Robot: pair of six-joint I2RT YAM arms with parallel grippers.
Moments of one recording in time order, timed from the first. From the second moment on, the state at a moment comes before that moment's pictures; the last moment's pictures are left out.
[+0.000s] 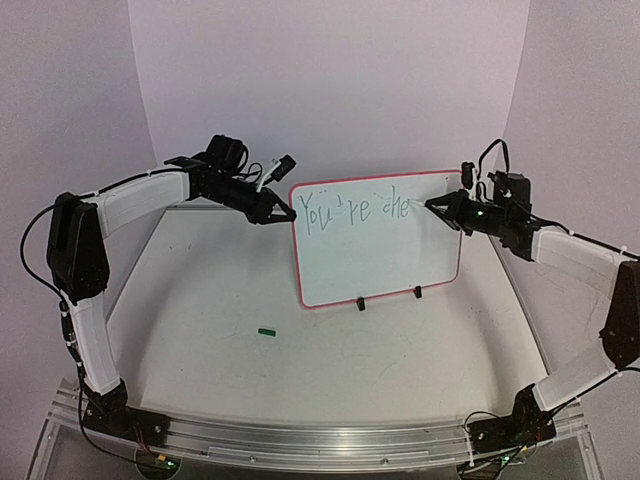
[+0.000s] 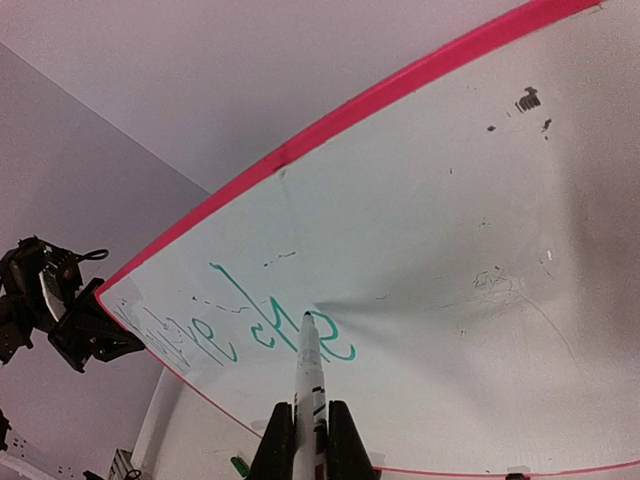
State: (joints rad) left arm -0.51 1.92 1.73 -0.55 0.73 0.23; right arm 0.20 1.43 1.01 0.10 -0.50 0.59
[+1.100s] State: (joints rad) left arm -0.51 1.92 1.73 -0.55 0.73 0.23; right arm 0.20 1.43 0.93 0.12 -0.45 0.62
